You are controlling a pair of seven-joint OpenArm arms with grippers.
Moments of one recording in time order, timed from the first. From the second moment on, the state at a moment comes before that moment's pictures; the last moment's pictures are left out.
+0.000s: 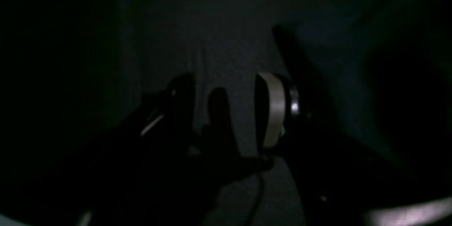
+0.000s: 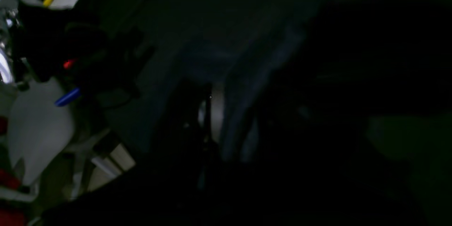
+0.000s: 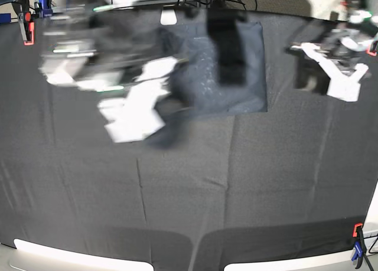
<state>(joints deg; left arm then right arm) 27.3 -10.7 -24.0 115.1 -23.8 -30.5 38.0 -10.5 2.0 -1.0 120.4 35.9 26.0 -69.8</state>
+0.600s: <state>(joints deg) 28.2 -10.5 -42.8 115.1 -39.6 -37.4 45.2 -10.5 -9.0 -27.4 120.3 21.0 22.0 -60.8</state>
